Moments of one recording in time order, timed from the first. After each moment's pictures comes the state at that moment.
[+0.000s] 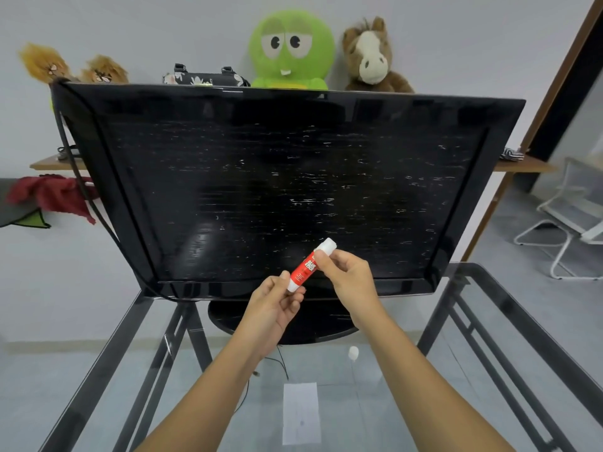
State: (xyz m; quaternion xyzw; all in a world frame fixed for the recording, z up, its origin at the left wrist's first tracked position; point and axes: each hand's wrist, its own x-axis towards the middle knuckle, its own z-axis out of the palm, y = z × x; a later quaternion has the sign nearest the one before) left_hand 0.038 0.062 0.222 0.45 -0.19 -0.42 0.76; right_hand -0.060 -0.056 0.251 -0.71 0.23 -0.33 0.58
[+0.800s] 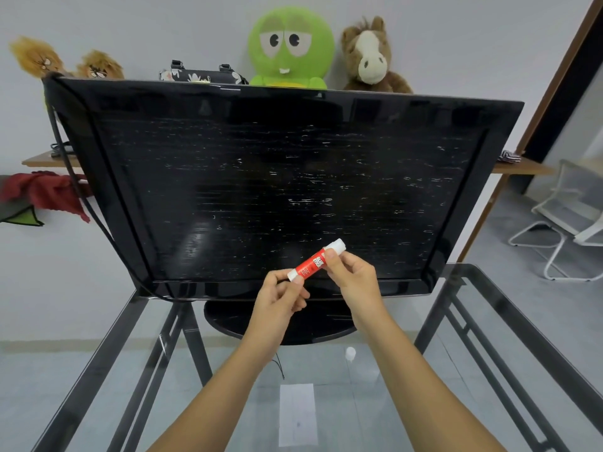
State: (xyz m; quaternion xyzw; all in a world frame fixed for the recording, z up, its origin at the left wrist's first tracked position) left_hand 0.025 0.054 0.219 0.58 -0.31 -0.29 0.70; right_hand -0.065 -0.063 0.244 -0.66 0.23 -0.35 0.62
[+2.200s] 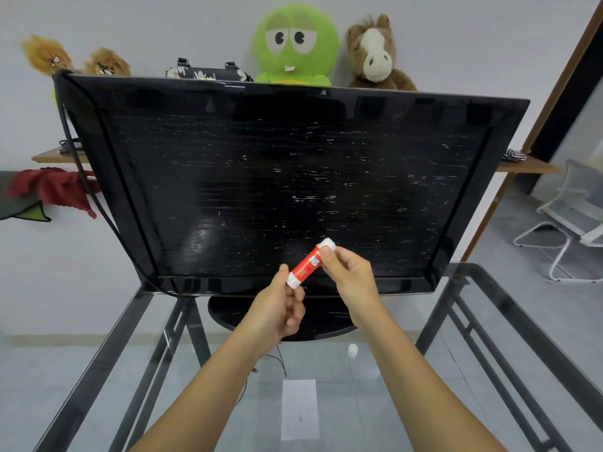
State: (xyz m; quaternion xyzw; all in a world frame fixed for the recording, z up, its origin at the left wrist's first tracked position) left_hand 0.027 0.065 0.239 0.56 -0.19 -0.48 0.65; right_hand -0.061 -0.055 0.246 -0.68 0.20 -0.34 0.62
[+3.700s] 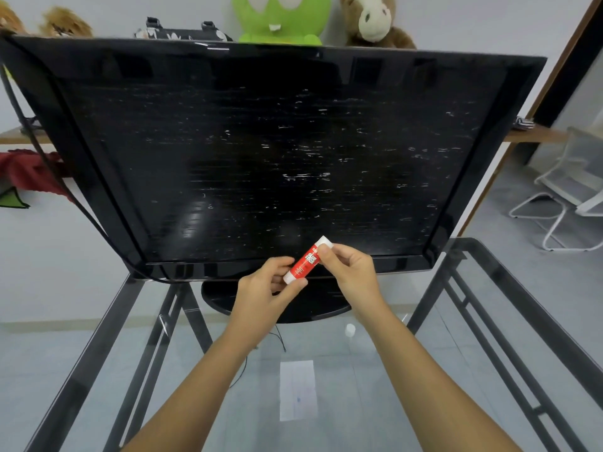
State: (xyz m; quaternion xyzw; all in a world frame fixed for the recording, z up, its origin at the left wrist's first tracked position) left_hand 0.037 0.065 0.213 0.72 -0.43 -0.11 0.53; right_hand -0.067 -0.065 0.224 -0.70 0.22 -0.33 0.59
